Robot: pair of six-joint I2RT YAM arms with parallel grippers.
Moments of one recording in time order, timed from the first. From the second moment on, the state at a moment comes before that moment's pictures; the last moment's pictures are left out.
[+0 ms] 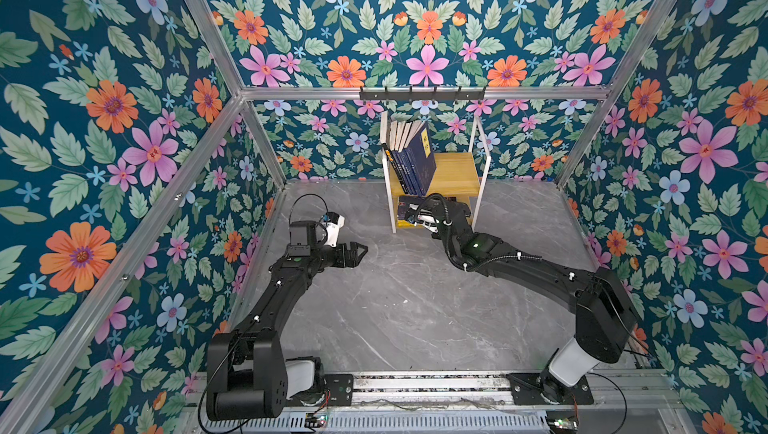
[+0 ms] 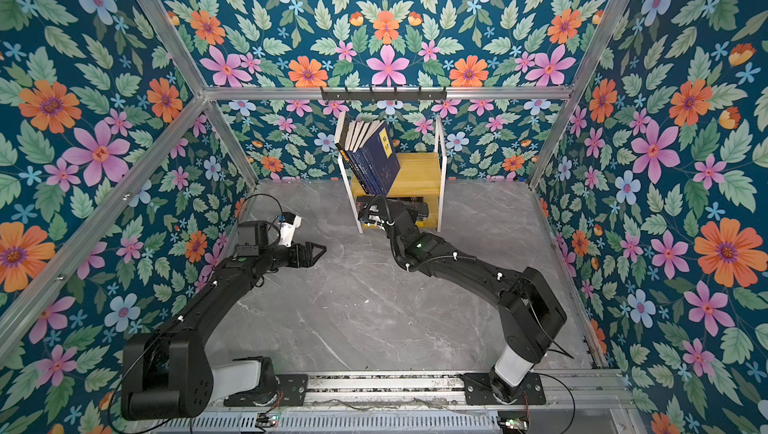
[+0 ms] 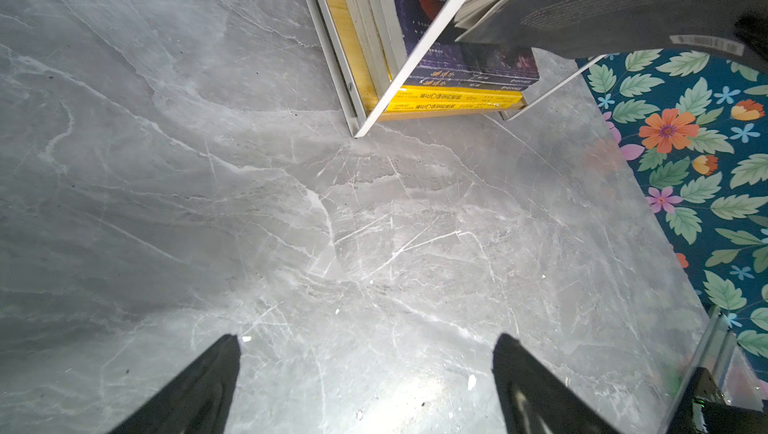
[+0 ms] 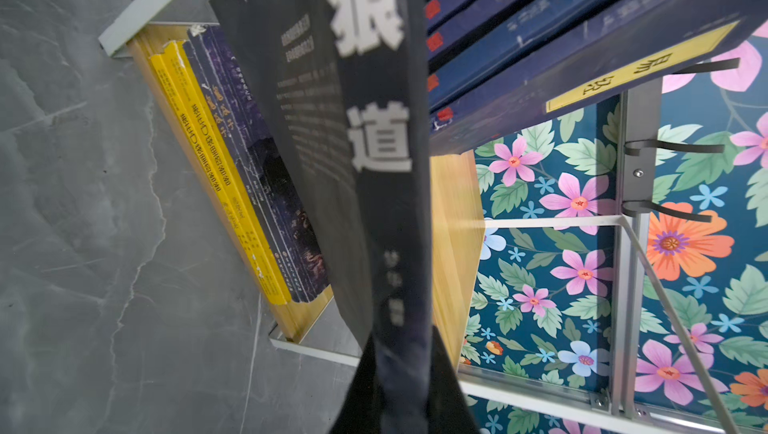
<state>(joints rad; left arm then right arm) -0.04 1.26 0.77 -0.27 0.59 -0.06 0.77 1.65 1.25 -0.02 0.66 -1.00</state>
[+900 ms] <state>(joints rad) -0.04 1.27 0.77 -0.26 0.61 -0.07 0.73 1.79 1.13 0.11 0.63 -0.93</state>
